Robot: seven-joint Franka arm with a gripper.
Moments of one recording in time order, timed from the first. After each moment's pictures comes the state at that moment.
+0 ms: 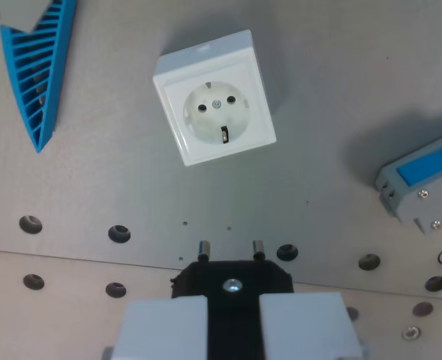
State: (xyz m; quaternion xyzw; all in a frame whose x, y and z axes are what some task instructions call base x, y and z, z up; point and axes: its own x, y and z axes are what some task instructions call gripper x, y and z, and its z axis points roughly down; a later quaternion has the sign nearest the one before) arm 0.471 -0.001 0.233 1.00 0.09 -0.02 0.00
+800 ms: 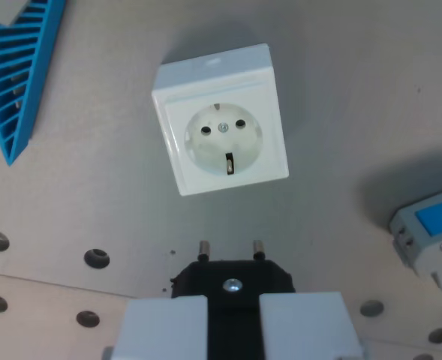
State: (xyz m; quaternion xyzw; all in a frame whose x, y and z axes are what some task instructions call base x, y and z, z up) arm 0.470 0.002 0.188 0.99 0.13 -0.02 0.00
